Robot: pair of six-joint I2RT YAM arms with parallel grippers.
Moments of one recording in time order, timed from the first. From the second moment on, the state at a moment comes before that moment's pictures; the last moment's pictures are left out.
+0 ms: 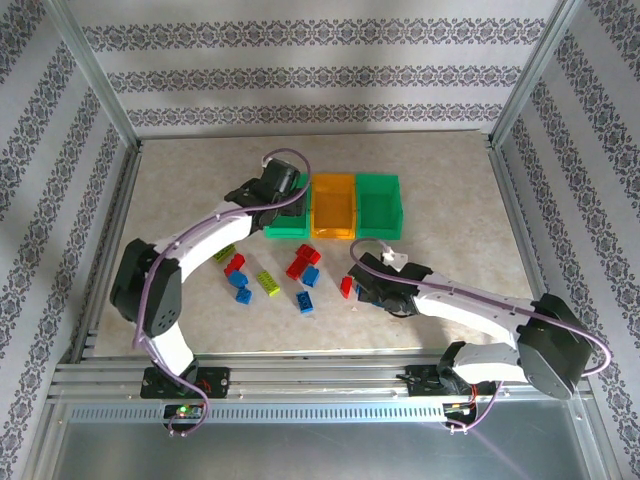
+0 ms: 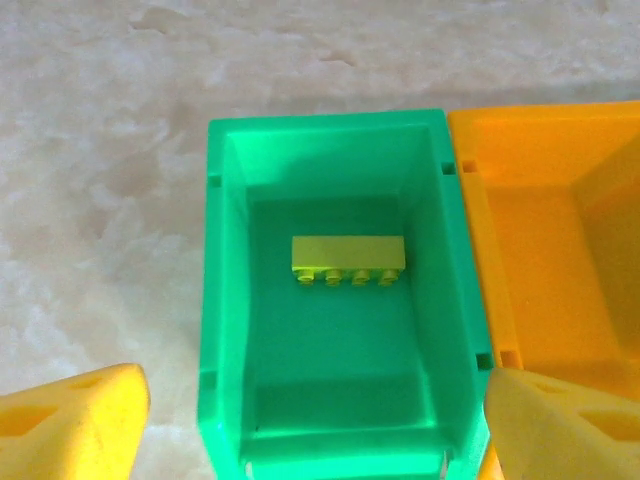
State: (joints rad) left arm -0.52 1.70 1.32 -0.44 -0.33 -0.37; right arm 0.87 1.27 0.72 -0.78 0.35 1.03
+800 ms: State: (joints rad) left arm -0.46 1.32 0.98 -0.41 -0.43 -0.41; right arm 0.80 1.43 0.70 -0.66 0.24 1.02
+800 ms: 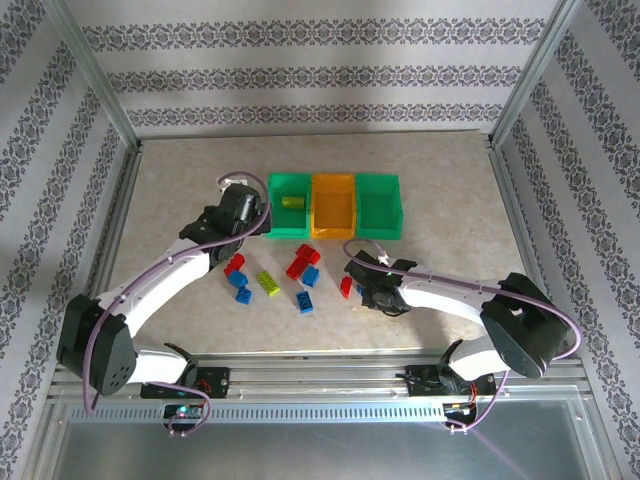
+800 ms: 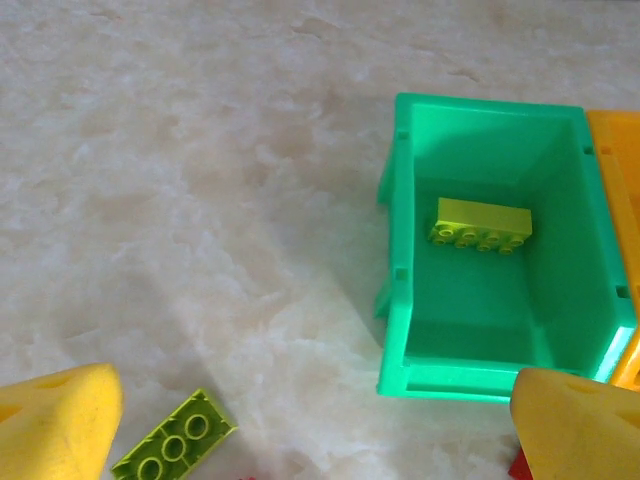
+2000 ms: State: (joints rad) left arm -0.31 1.24 0.83 -0.41 -0.29 -0.54; right arm 0.54 1.54 1.17 -0.76 0.28 0.64
